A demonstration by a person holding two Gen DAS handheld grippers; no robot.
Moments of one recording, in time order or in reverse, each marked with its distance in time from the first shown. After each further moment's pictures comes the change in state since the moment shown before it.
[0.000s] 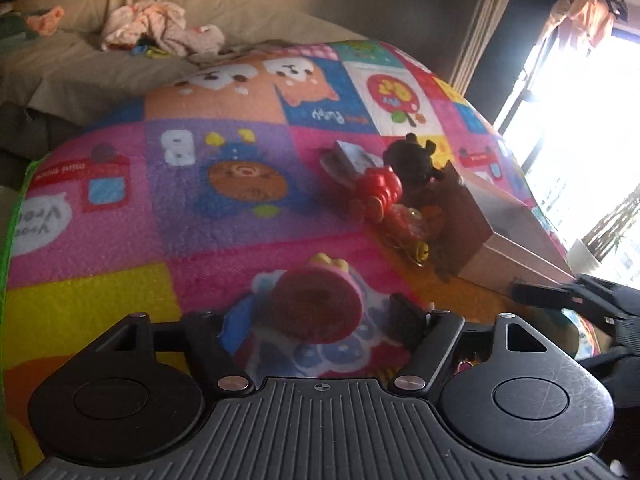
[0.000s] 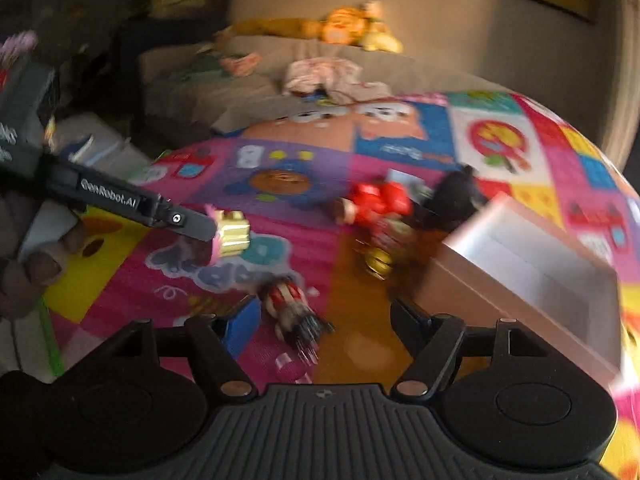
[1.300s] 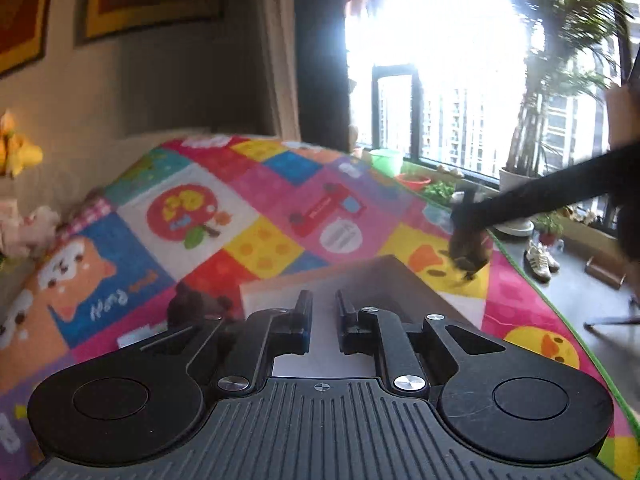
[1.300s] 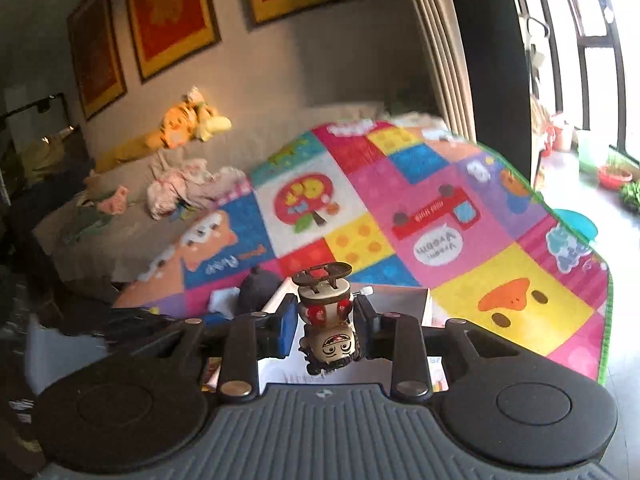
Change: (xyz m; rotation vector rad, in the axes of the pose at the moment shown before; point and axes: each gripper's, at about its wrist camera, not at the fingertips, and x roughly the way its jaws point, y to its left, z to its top) left arm 0.096 -0.219 0.076 0.529 -0.171 -0.137; right arm -0.095 -0.238 0.026 0.559 -0.140 -0.182
